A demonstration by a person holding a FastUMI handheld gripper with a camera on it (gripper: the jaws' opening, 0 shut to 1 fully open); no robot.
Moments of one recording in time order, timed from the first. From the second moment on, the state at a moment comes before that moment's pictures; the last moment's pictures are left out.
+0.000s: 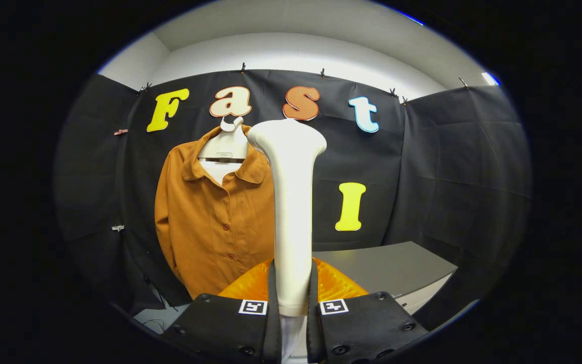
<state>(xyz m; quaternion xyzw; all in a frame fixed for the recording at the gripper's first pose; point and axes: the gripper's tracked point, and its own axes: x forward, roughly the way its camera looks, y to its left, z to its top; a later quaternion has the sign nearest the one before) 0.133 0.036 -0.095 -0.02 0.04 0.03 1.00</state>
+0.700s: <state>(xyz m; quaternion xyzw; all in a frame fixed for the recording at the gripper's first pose) 0.135 0.031 -0.097 -0.02 0.04 0.02 1.00</state>
